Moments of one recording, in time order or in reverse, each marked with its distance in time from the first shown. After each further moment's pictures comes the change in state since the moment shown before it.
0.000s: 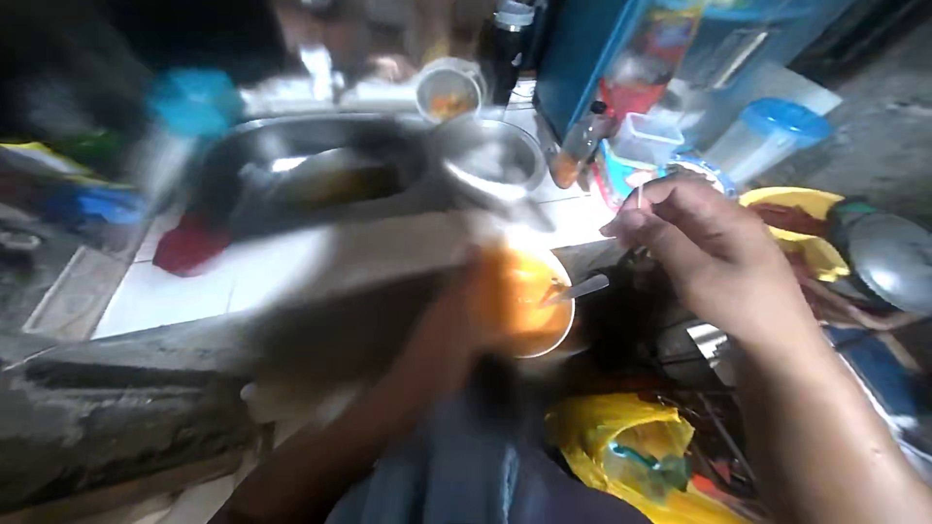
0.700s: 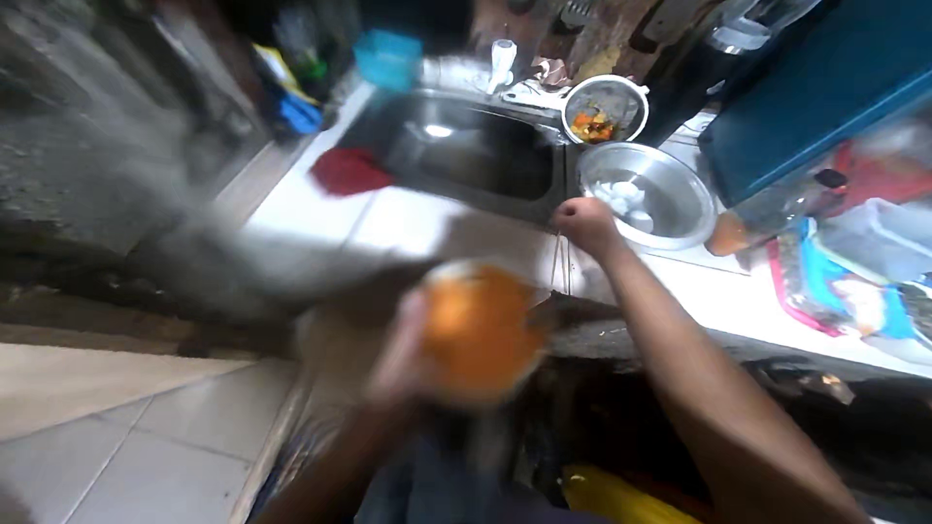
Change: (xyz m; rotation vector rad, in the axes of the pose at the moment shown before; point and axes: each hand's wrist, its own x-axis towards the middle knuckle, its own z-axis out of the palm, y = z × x) left_hand -0.059 -0.030 -0.132 -0.126 0.567 0.231; right_hand 0.148 0.045 0.248 -0.168 -0.615 0.287
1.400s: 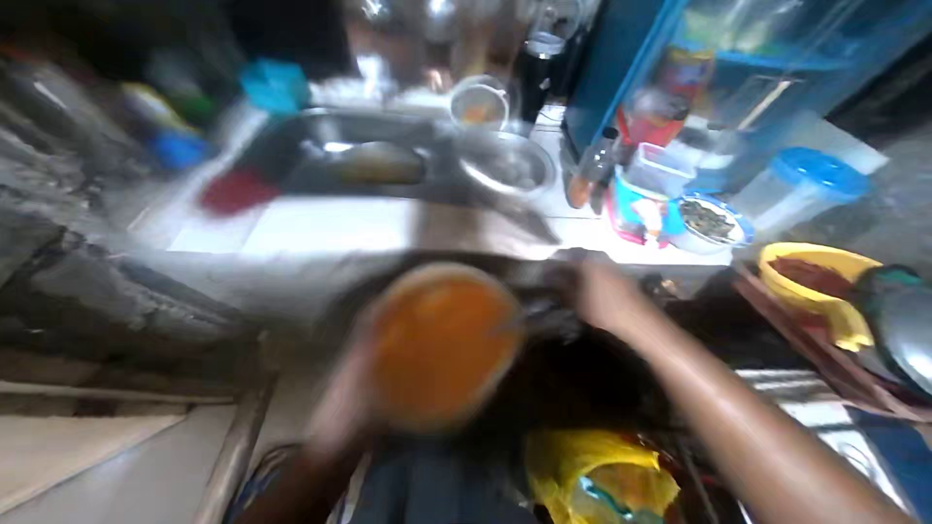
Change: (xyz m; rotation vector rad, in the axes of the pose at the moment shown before) left_hand -0.087 -0.031 0.078 0.001 -0.174 0.040; right_hand -0.246 0.072 -0.084 -0.056 -0.029 0.007
